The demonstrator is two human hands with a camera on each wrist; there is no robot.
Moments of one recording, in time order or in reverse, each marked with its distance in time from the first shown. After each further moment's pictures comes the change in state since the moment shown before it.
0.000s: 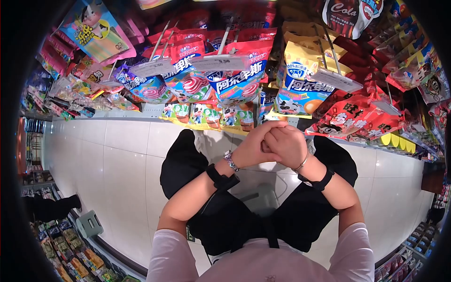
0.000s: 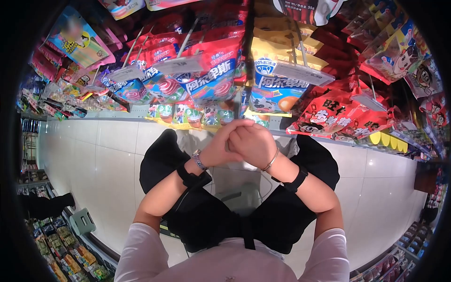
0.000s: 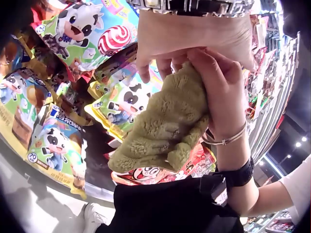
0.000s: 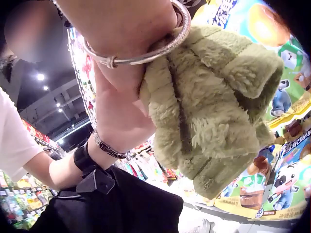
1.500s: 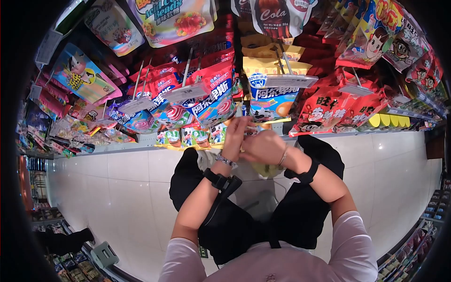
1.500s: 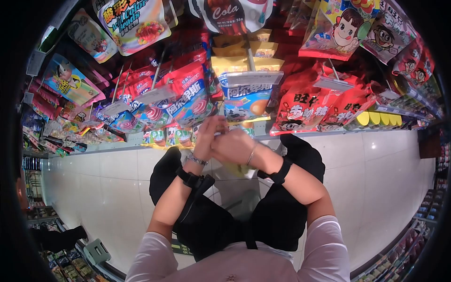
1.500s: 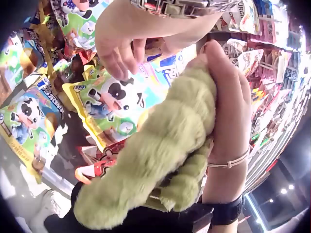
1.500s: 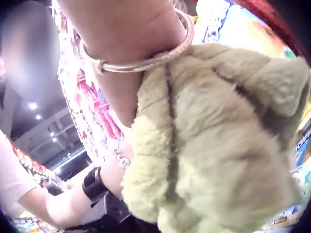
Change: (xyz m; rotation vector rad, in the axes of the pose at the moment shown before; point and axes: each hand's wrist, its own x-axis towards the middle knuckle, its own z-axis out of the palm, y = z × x) left_hand 0.038 -0.022 0.009 -0.308 0.389 -0.458; right_hand -0.001 0.009 -0.013 -0.001 -0.317 0.034
